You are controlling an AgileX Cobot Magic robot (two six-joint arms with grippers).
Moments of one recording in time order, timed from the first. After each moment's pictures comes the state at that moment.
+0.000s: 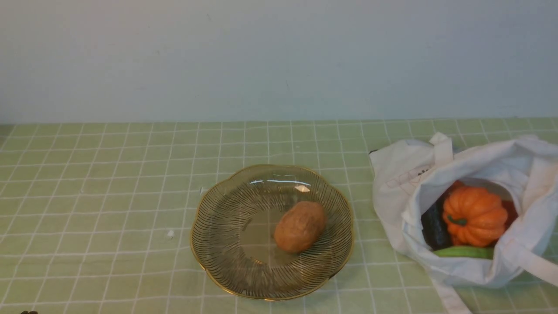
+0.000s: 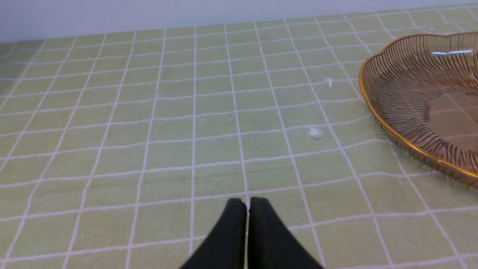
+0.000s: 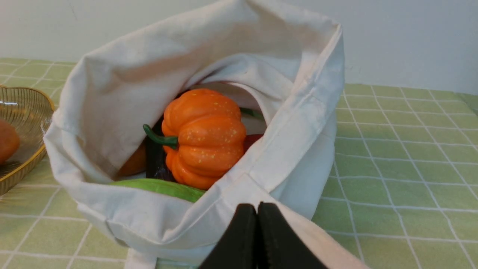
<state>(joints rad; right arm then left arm) 0.01 -0.01 0.02 0.06 0.37 -0.10 0.00 -0.01 0.03 -0.13 0.38 0.14</state>
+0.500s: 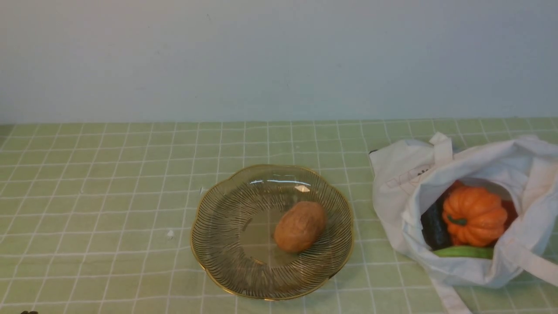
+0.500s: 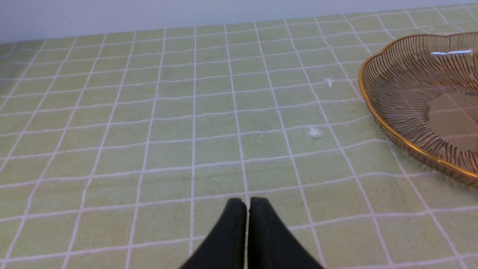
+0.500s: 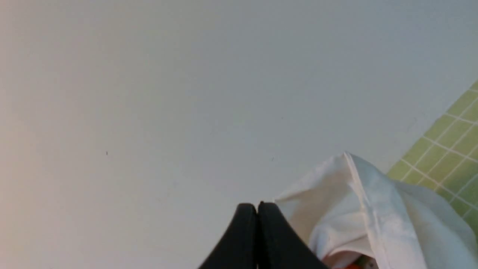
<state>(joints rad) 0.02 -0.01 0.03 0.81 -0.06 0.11 0.00 -0.01 0.03 -0.13 0.38 0.14</state>
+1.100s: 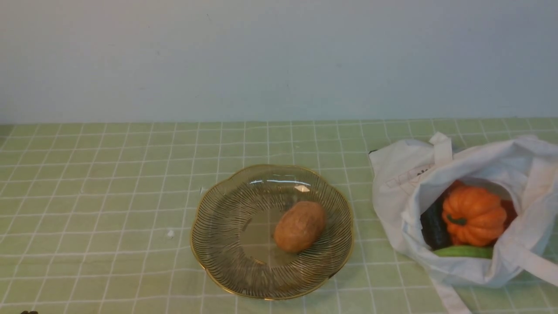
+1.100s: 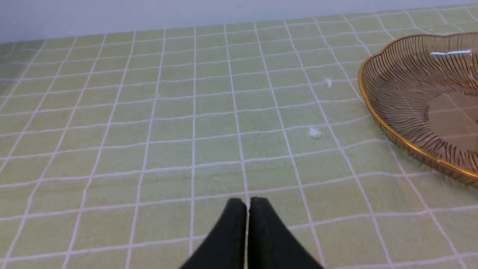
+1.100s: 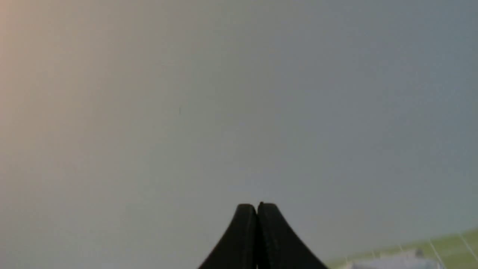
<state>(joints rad) 0.02 0.29 -0.52 0.51 0.43 -0.13 0.00 -0.01 0.03 -0.13 0.38 0.14</state>
